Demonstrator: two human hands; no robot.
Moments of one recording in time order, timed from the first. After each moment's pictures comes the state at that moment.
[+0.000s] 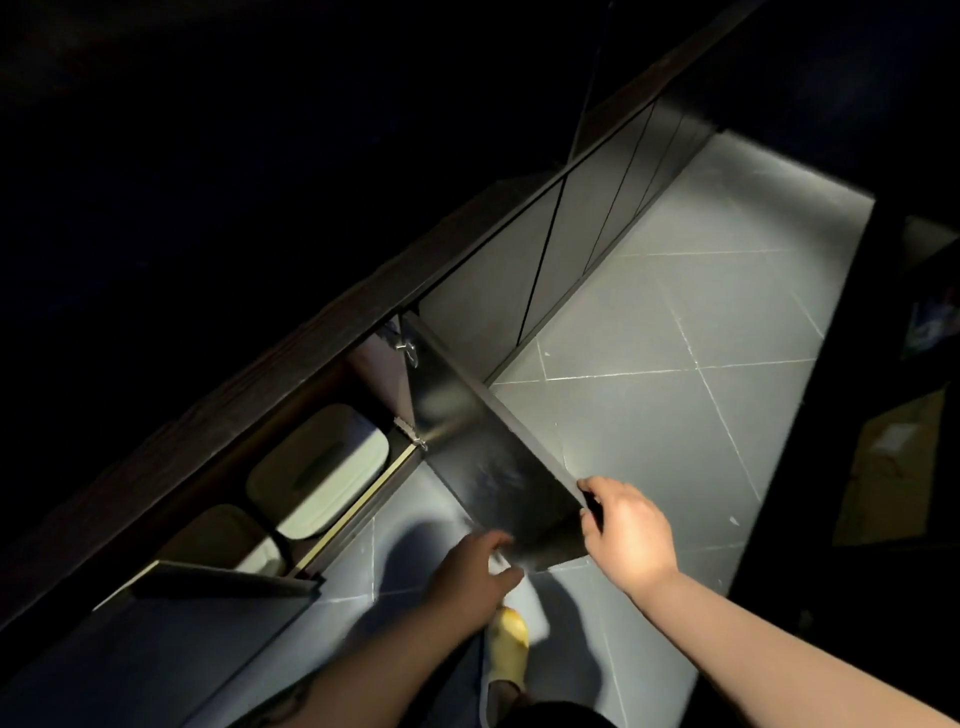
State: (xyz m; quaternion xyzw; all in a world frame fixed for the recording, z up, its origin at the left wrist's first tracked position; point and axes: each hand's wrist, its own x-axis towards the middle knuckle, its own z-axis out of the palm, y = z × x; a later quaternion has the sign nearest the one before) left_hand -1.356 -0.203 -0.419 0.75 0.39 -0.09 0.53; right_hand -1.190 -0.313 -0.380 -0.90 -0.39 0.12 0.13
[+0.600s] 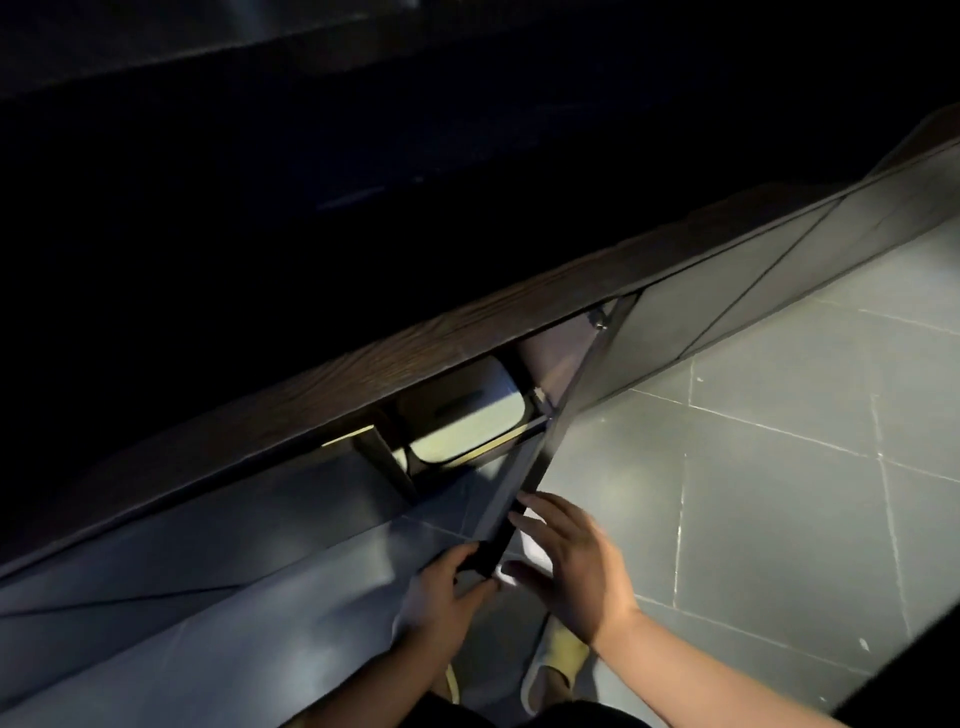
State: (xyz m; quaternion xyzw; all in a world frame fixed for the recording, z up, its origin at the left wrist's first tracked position) left_hand -1.547 -0.183 -0.430 0.60 0.60 0.07 0.53; right_hand -1.363 -0.209 -0.403 -0.64 -0.73 0.13 0.21
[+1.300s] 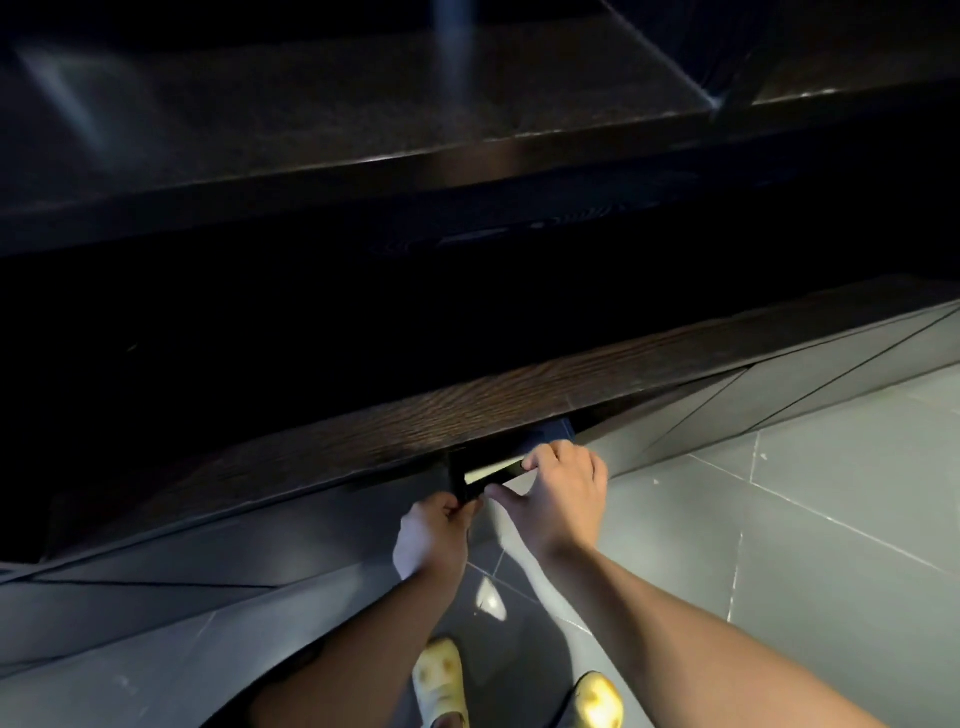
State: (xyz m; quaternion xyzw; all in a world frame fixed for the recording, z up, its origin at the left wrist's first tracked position) left_hand -1.598 -0.074 -0.413 0.50 0.77 0.14 0.37; right_hand -1.459 -0.069 -0.389 -0.77 -0.60 0.08 0.18
